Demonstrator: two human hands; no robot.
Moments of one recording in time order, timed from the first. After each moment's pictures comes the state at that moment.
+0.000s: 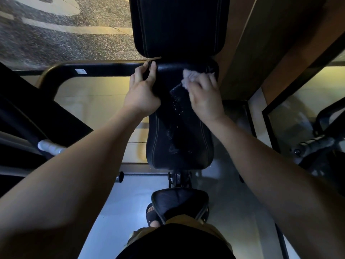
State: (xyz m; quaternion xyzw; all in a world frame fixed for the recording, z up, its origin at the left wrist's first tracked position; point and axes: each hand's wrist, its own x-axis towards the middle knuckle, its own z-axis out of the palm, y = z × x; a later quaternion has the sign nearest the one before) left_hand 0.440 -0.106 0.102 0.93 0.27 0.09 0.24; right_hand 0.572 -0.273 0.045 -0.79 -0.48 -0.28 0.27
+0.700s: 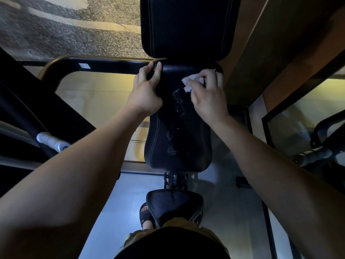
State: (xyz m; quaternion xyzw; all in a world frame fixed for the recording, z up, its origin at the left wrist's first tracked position) left_hand 0.438 -0.103 0.097 0.92 0.27 0.11 0.27; right_hand 0.574 -0.273 0.062 -0.80 -0.48 -0.26 0.24
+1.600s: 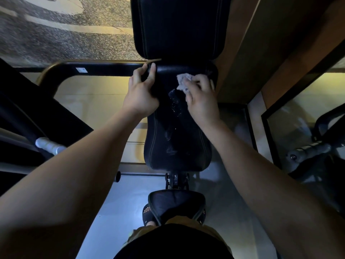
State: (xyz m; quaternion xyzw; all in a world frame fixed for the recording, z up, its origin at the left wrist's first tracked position) left_hand 0.441 -0.105 0.096 0.91 0.29 0.11 0.27; right_hand 0.565 -0.270 0.047 -0.81 -0.45 -0.20 0.32
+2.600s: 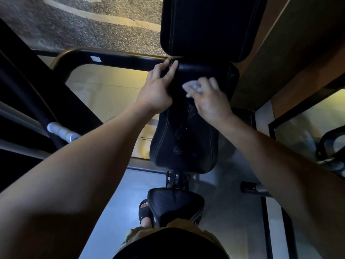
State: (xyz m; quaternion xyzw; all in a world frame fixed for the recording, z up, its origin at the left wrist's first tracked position) left_hand 0.430 -0.090 0.096 0.93 0.23 0.10 0.26; right_hand 0.569 -0.249 0.052 -0.77 -0.59 -0.20 0.11
